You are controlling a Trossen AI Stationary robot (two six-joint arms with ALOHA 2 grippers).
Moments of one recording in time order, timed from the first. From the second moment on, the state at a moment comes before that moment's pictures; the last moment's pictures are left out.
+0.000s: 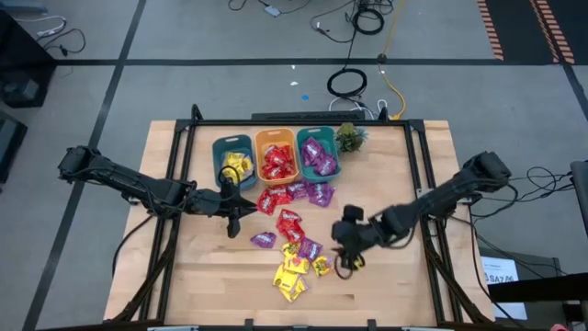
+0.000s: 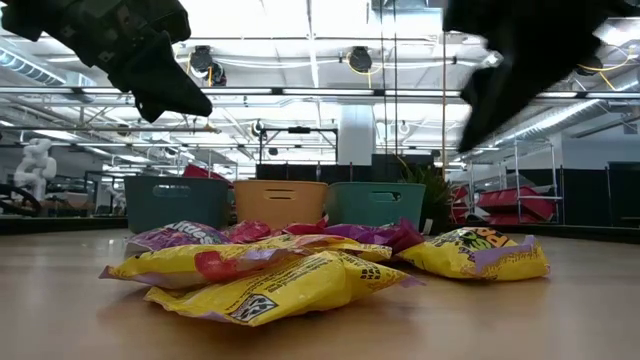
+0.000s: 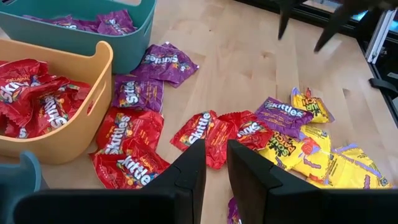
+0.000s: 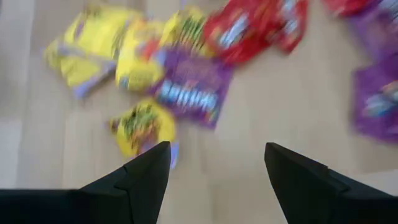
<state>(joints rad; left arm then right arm) -0.26 1.00 0.50 -0.06 -0.29 -0.41 0.45 1.51 0.94 -0.43 0.26 0.55</state>
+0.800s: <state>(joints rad) -0.26 1.00 0.50 -0.06 -0.29 -0.41 0.53 1.84 0.84 0.09 0.16 0.52</state>
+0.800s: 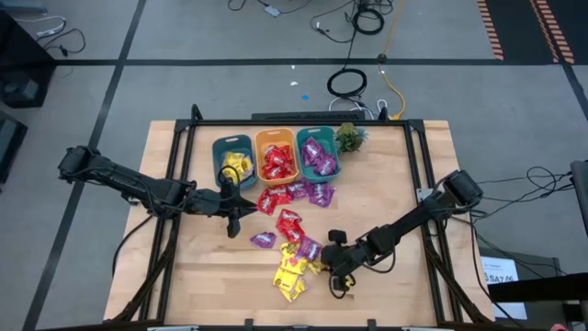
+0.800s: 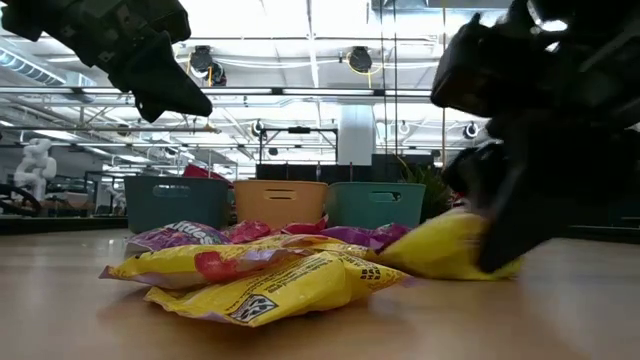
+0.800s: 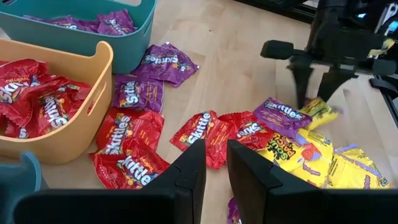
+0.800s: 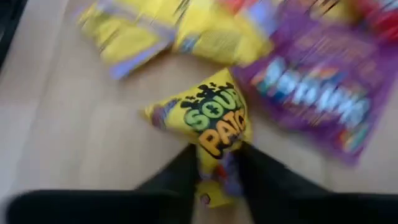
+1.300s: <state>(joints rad) -0.26 1.00 0.50 -0.06 -0.29 -0.41 0.39 1.58 1.13 -0.58 0.15 0.48</state>
